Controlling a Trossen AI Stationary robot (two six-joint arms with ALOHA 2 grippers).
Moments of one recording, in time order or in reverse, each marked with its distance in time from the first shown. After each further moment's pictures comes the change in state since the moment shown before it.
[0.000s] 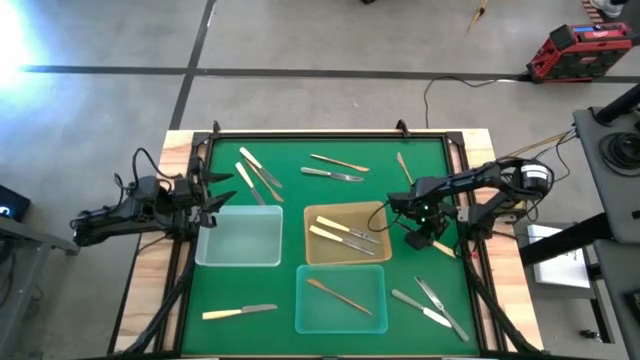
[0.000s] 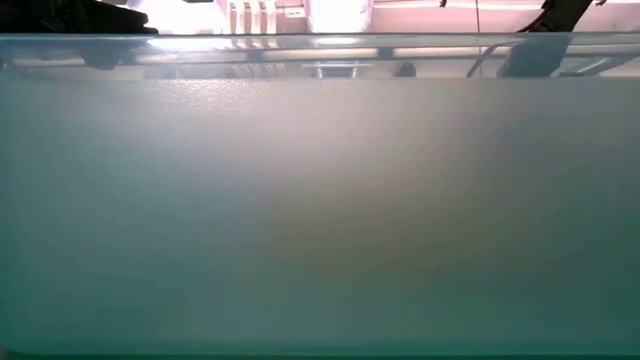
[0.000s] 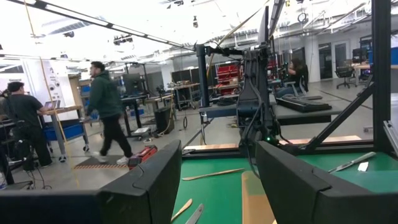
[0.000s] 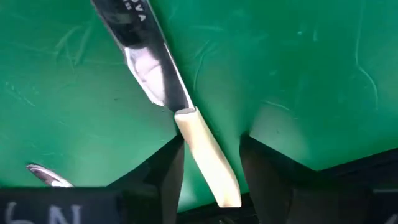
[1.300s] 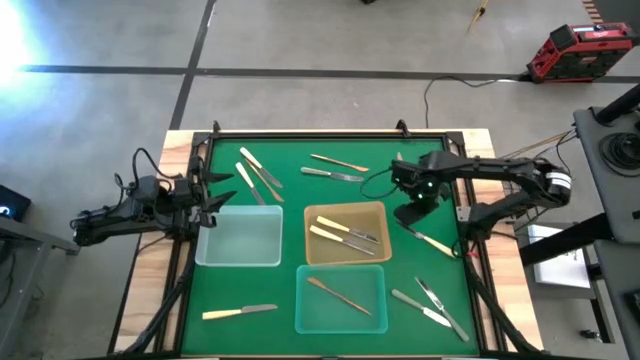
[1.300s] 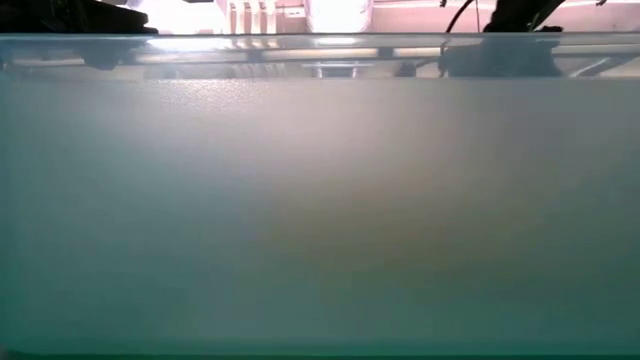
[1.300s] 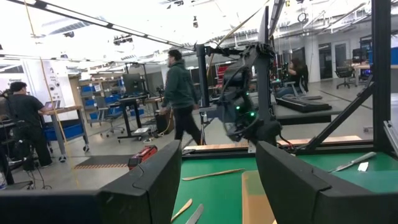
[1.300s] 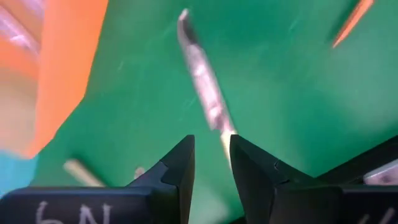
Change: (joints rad) left arm 0.000 0.000 0.000 0.000 0.000 0.000; right arm -0.131 -0.242 0.253 -0.170 0.034 0.004
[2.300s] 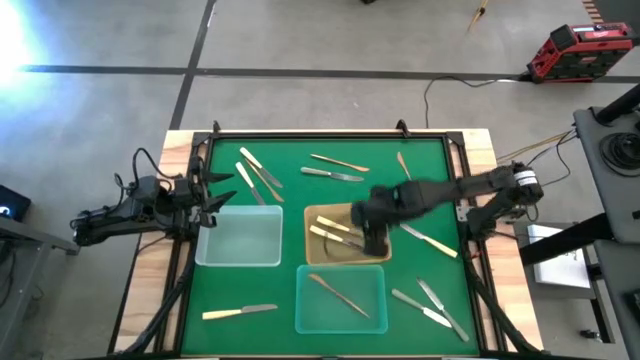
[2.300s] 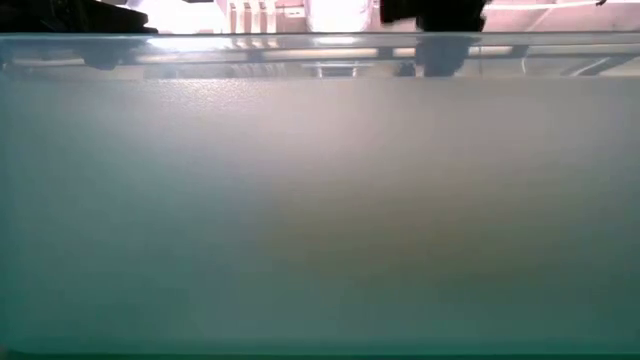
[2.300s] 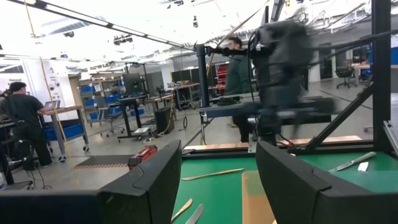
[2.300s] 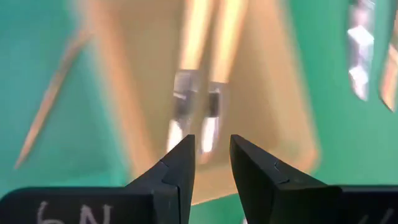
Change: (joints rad) left arm 0.000 0.000 0.000 0.000 0.000 0.000; right arm 0.459 0.276 0.584 0.074 0.411 -0.270
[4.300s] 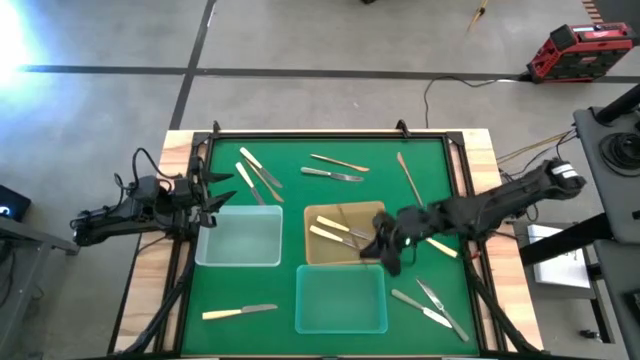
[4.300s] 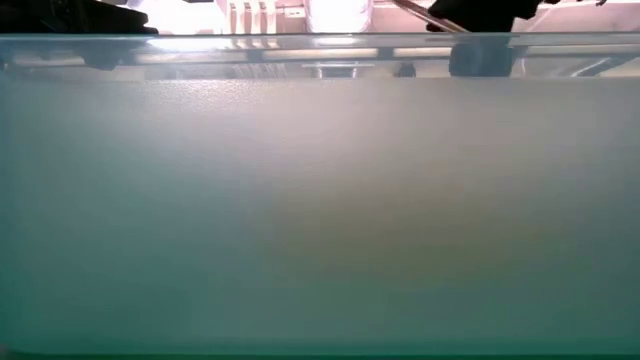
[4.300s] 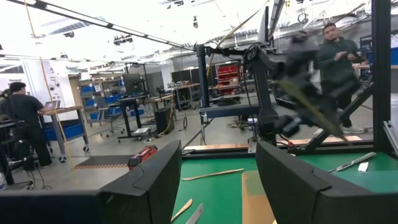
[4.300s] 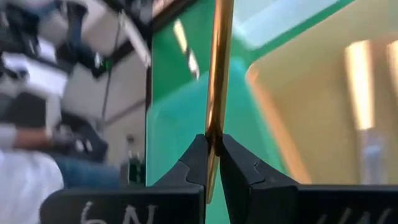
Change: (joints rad) left arm 0.000 0.000 0.000 0.001 0.000 0.000; right arm 0.188 -0.359 -0.638 1.029 -0.150 0.419
